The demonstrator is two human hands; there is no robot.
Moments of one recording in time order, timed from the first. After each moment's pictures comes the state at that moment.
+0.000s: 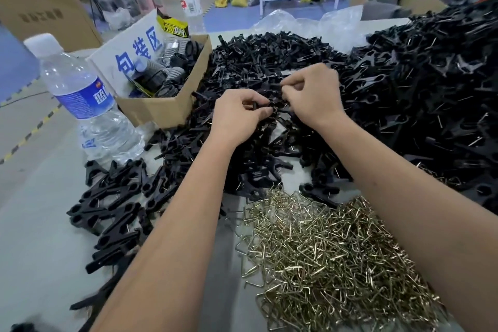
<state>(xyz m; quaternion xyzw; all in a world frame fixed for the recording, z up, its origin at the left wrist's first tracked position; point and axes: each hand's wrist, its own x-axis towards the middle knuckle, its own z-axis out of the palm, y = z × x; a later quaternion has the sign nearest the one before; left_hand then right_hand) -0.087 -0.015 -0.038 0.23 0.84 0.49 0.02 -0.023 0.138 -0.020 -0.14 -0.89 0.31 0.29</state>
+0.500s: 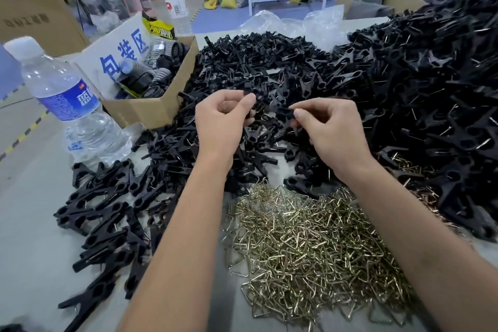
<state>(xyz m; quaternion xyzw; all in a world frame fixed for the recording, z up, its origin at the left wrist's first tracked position) -0.046 -0.015 -0.044 0.14 0.68 0.72 0.01 0.070 0.135 -0.043 -0.17 -0.80 0.49 0.30</state>
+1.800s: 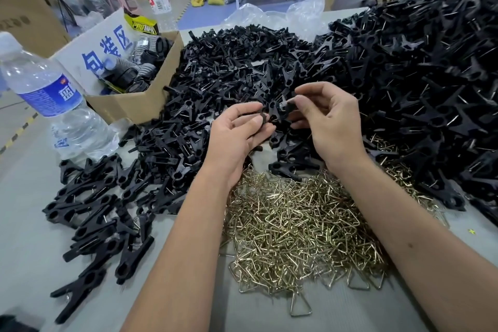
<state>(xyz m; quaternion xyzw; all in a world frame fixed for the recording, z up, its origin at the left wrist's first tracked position) 0.003 -0.009 -0.063 0.14 0.55 0.79 0.23 0.093 0.140 -0.058 -0.13 -0.70 0.60 0.37</state>
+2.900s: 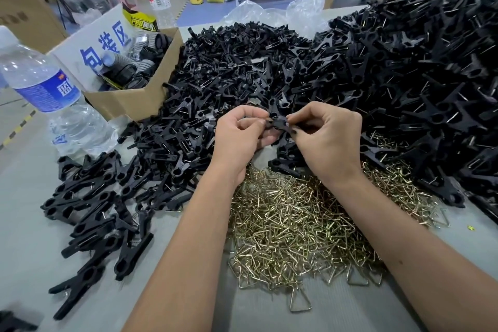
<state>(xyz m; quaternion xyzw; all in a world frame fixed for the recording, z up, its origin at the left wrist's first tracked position) 0.013 -0.001 -0.062 0.12 0.65 0.72 0.20 0.110 0.122 -0.069 -0.14 -0.81 0.38 0.42</state>
